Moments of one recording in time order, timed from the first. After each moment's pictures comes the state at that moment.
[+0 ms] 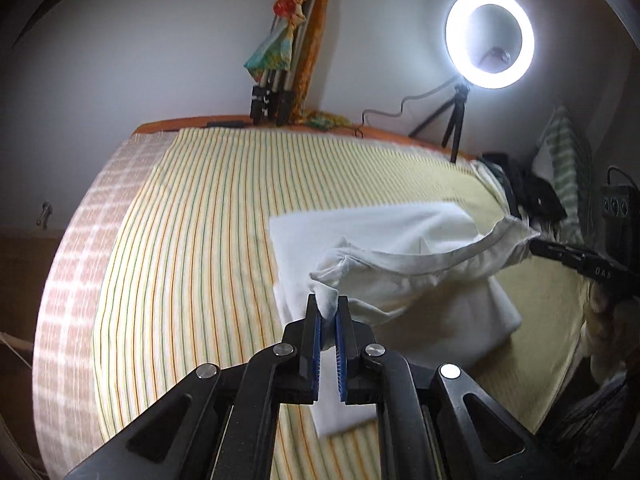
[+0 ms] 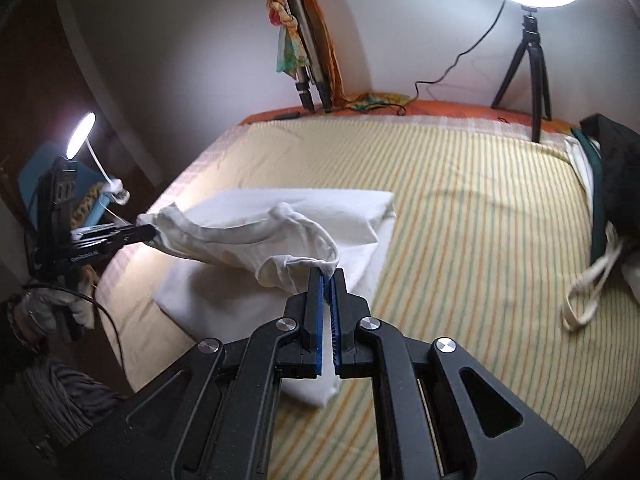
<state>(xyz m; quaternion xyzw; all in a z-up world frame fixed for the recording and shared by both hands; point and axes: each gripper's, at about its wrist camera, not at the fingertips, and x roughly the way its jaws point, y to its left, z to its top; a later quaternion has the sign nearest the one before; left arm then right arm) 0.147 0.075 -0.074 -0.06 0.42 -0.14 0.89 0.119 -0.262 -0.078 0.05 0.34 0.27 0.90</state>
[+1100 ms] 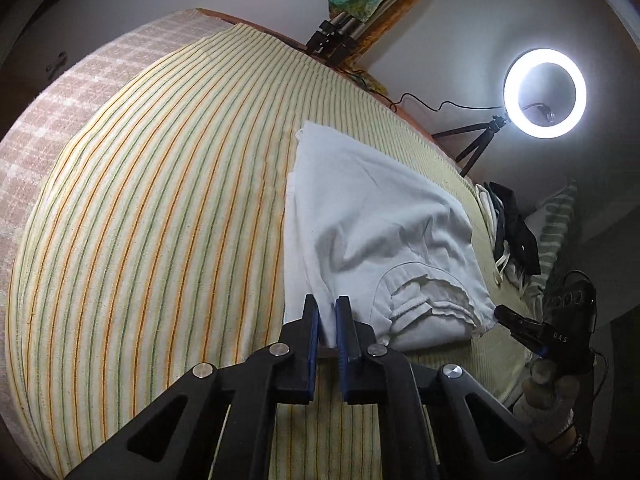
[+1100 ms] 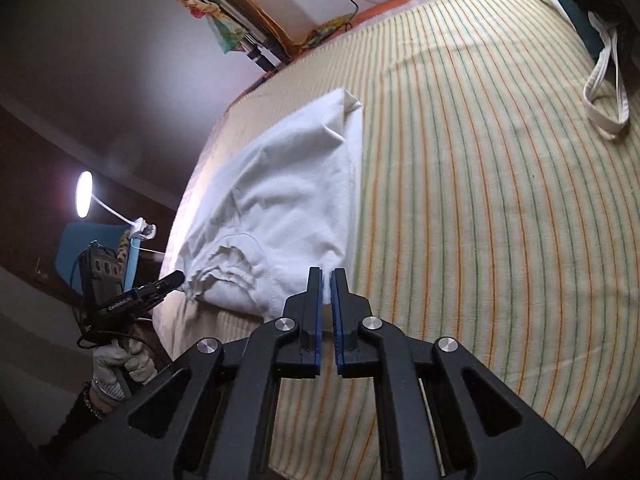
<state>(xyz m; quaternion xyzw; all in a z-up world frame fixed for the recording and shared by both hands) 0.119 0.095 -0.124 -0.27 0.48 -0.12 0.83 0.113 -0.297 -0.139 0.24 0.44 0.28 0.82</state>
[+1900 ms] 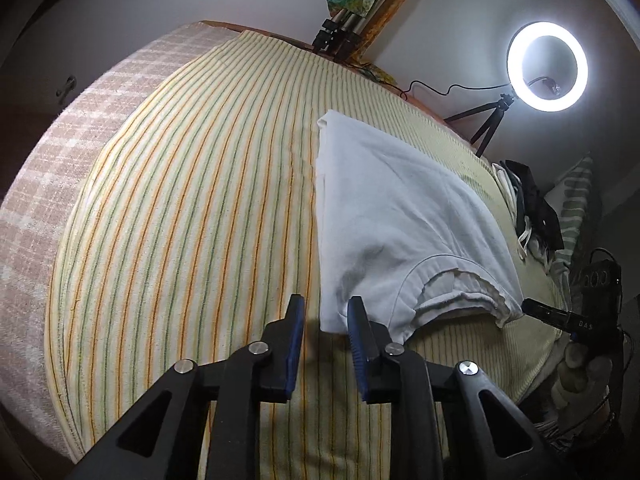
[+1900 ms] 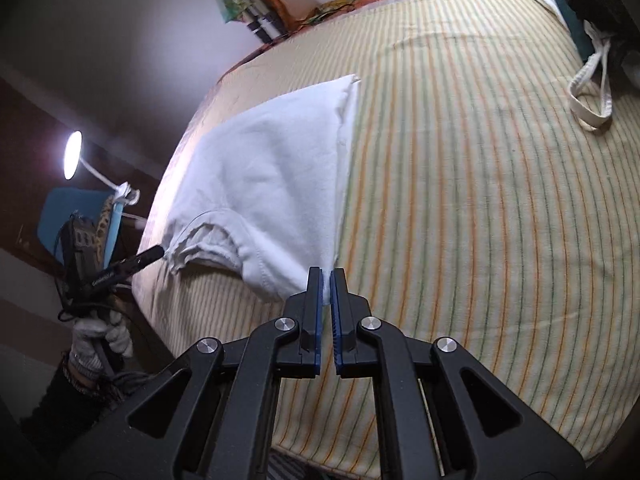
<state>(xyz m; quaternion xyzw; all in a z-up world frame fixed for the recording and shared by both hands) 0.096 0.100 -0.121 -0.21 0.48 -0.10 0.84 0.103 -0.288 -0.141 0.18 0.47 0.29 0.82</state>
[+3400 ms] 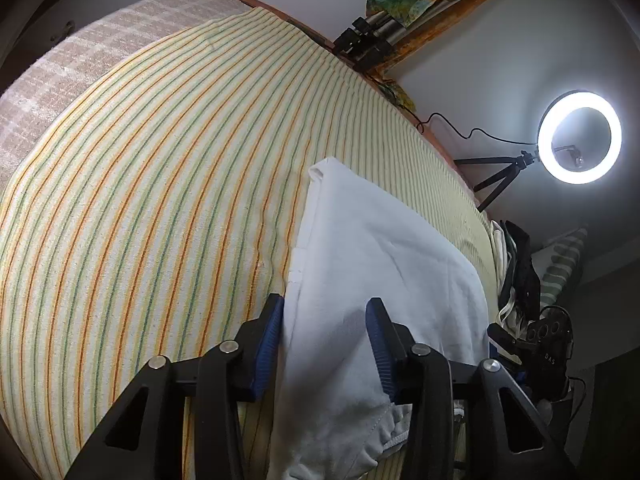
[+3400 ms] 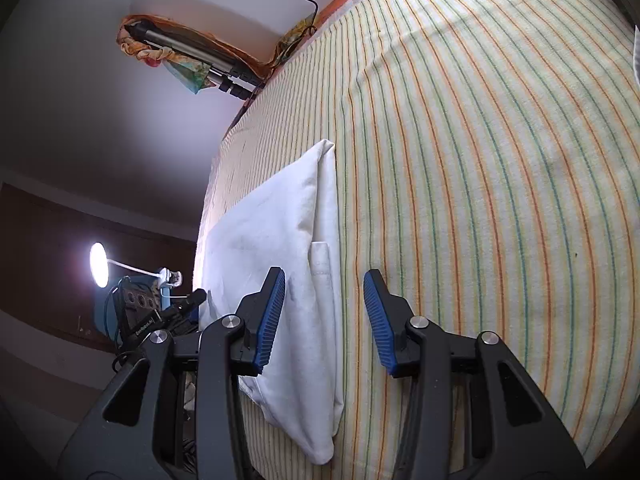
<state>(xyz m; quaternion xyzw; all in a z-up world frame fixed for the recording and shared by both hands) 0.191 0.100 -0.142 -0.33 0.49 -0.10 0.80 0.191 -0.314 -0.177 0.35 0.45 0.29 0.76</state>
